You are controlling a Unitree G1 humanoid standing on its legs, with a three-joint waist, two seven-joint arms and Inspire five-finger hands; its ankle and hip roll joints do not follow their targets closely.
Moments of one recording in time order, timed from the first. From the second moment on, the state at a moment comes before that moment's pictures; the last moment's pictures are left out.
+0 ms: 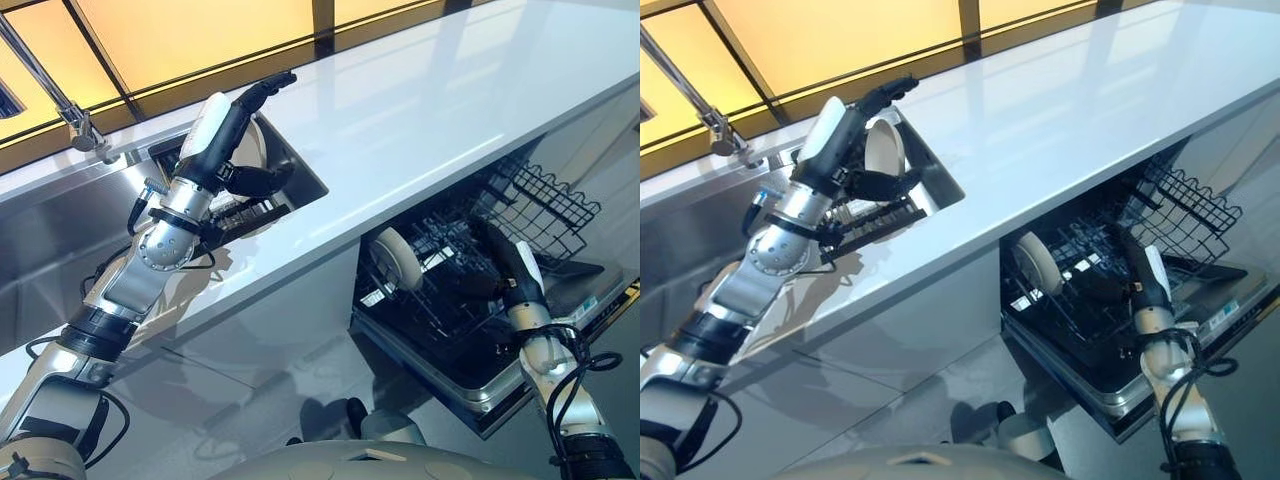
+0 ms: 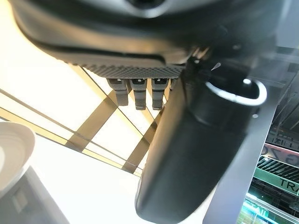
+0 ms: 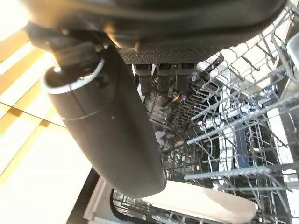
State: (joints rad) left arm -0.45 0.76 -0.29 0.05 0.06 -0.29 0.17; right arm 0.16 -0.54 -0.08 0.12 0.02 -0.18 -0.11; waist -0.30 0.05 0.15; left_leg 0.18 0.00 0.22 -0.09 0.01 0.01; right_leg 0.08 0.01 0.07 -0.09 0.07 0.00
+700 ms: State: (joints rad) left arm -0.73 0.97 -0.35 0.38 -0.11 -0.13 0.14; right arm 0.20 -0.61 -0.16 0.00 0.03 -0.22 -0.10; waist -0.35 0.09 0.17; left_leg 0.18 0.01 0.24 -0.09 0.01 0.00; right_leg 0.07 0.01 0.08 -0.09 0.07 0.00
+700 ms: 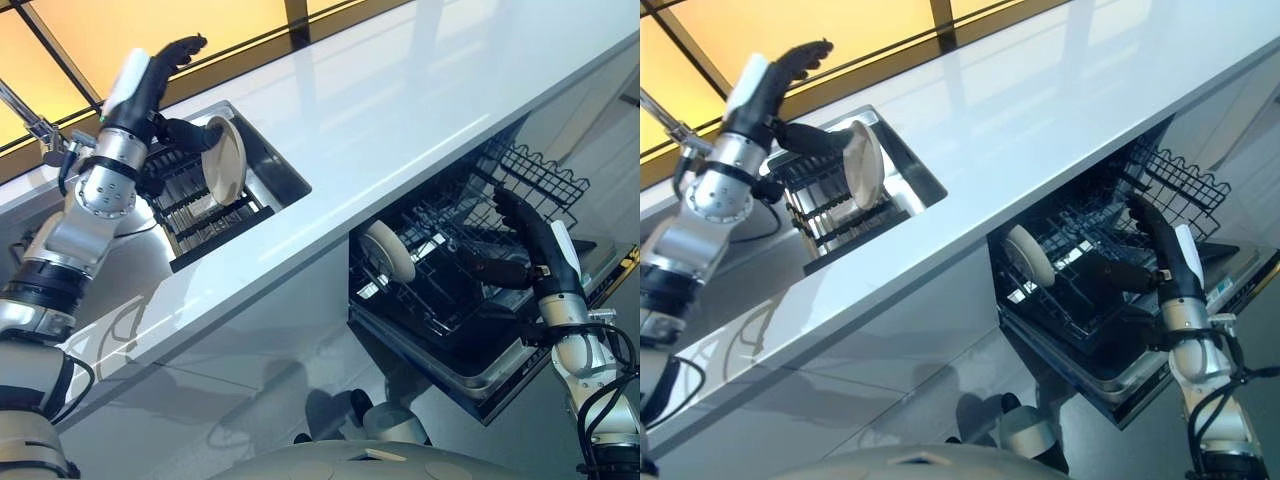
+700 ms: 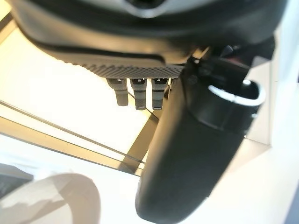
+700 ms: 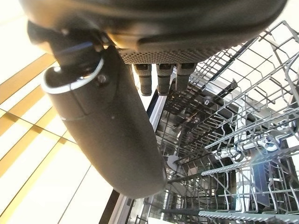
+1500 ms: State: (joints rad) left arm -0.96 1.12 -0.56 0.50 0.01 -0.17 0.07; right arm 0.28 -0.69 -0.15 -0.01 0.03 -0.22 -0.09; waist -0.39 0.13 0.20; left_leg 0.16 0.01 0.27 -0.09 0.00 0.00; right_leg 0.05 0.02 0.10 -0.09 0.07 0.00
